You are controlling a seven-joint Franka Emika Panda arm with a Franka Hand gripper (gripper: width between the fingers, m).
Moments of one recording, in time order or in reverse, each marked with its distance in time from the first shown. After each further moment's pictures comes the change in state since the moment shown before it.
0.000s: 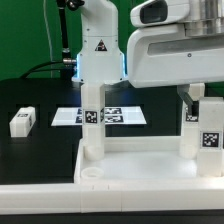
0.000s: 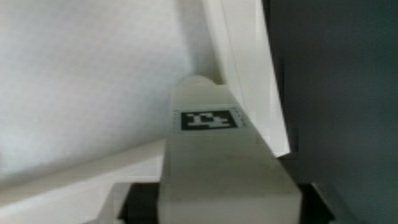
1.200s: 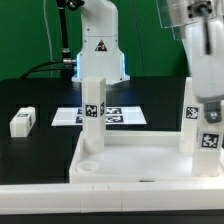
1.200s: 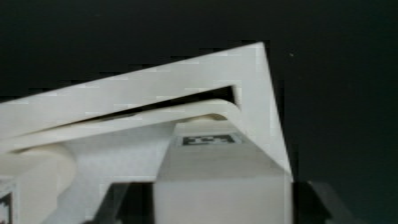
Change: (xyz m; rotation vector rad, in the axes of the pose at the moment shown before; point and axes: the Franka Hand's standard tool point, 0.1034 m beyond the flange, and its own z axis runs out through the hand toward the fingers) arm 0.007 0.006 -0.001 0.093 -0.066 1.531
